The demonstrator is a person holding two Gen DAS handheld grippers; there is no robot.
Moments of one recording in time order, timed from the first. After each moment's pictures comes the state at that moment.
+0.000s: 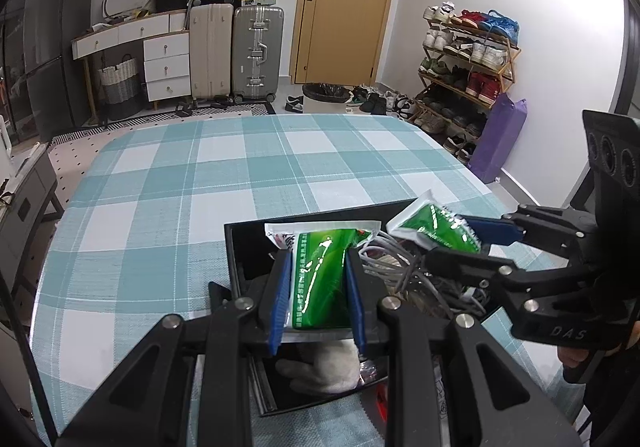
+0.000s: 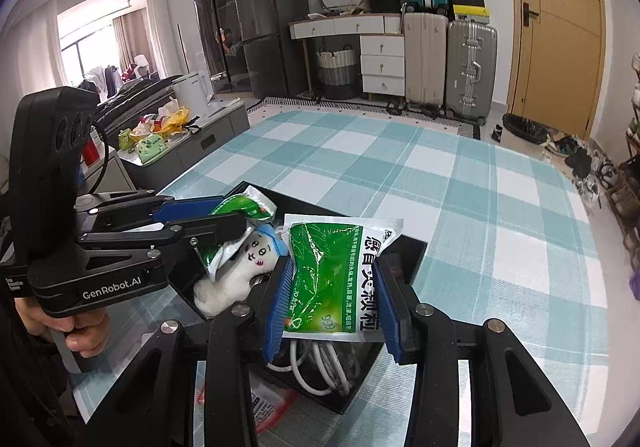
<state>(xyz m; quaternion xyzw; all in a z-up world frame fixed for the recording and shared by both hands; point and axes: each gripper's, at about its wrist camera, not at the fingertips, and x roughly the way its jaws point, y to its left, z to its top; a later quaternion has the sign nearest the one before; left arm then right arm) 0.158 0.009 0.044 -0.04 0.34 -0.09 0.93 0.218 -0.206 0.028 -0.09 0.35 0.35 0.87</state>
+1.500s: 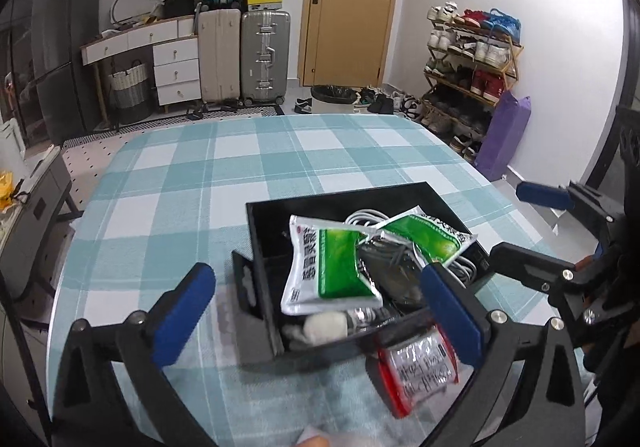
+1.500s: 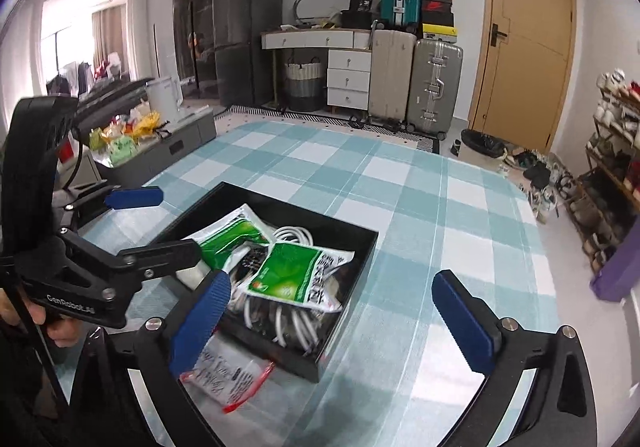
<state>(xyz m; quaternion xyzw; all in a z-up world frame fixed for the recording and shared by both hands) 0.121 0.015 0.053 -0.03 0.34 -0.07 0.94 0.176 -0.235 0.050 -0.10 0.31 0.28 0.90</state>
